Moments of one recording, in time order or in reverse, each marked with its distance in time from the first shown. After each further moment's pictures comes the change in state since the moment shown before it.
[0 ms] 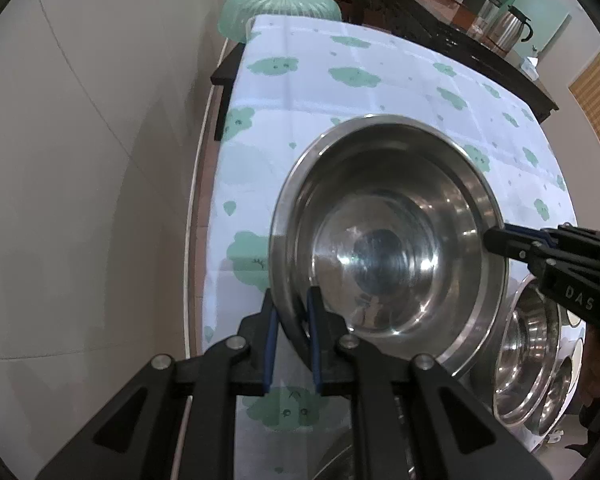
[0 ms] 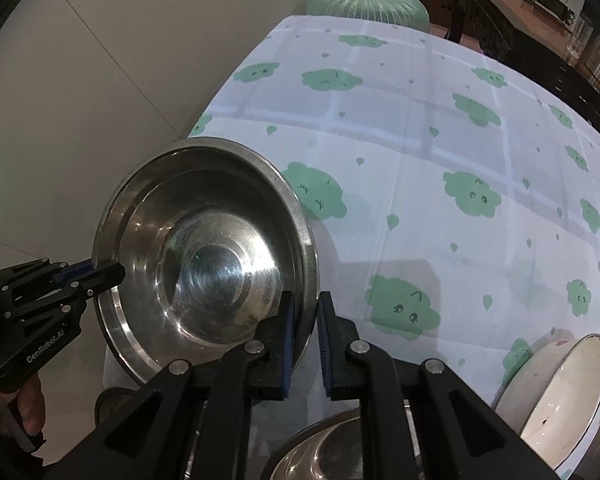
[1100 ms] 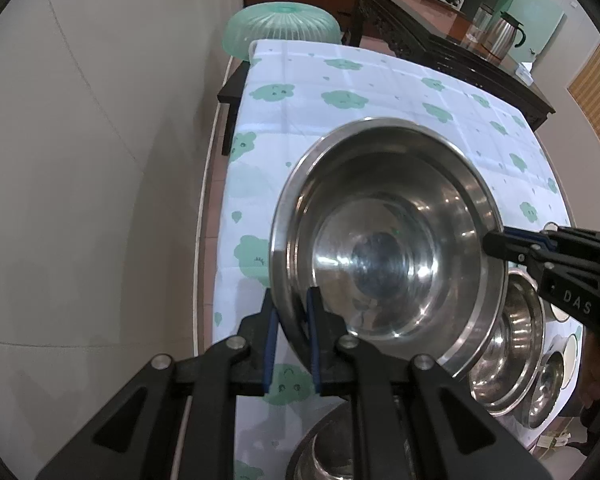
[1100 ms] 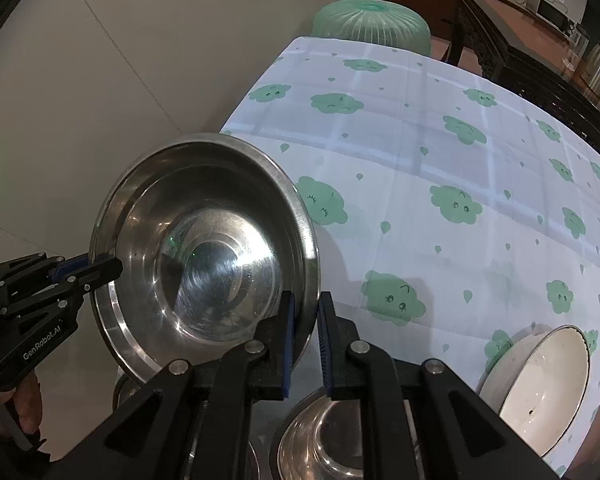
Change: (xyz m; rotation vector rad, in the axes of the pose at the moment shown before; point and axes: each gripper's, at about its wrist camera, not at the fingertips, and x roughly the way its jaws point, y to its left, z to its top) left arm -0.038 -0.011 -0.004 0.007 -0.045 0.028; right arm -0.032 0.000 -0.006 -0.020 -0.036 0.010
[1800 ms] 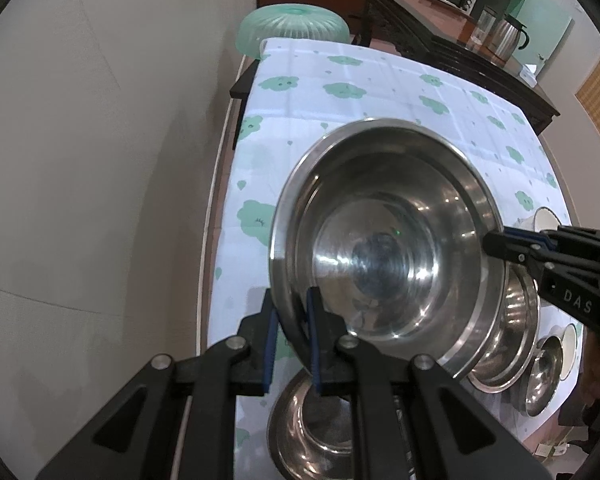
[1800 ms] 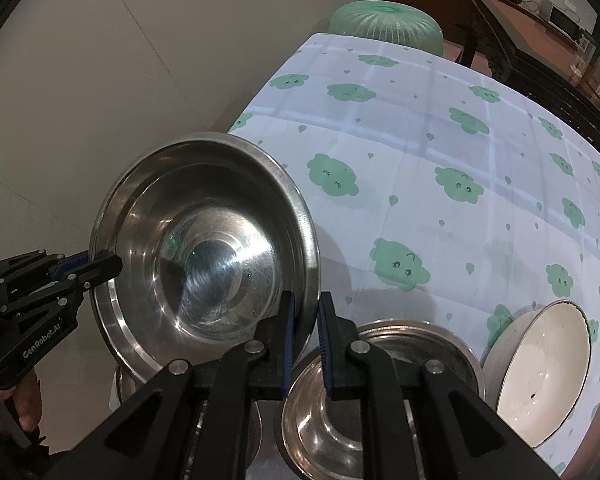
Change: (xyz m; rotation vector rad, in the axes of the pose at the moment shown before) left arm -0.028 -0.013 -0.045 -0.030 -0.014 0.039; right arm -0.021 0.009 -0.037 -0.048 0.002 0.032
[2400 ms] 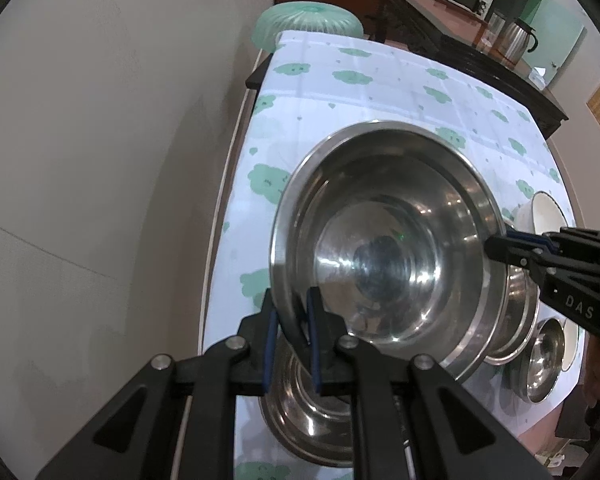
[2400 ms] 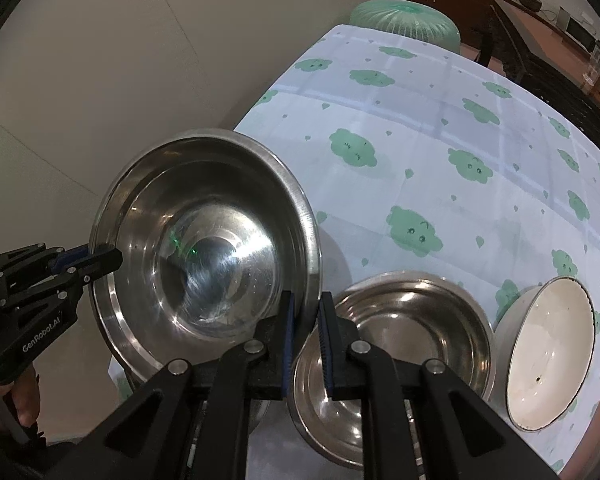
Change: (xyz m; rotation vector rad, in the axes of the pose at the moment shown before) left arm -0.017 -0.008 -0.044 -0.050 0.006 0.039; right arm -0.010 0.012 -0.036 -0.063 0.022 0.028
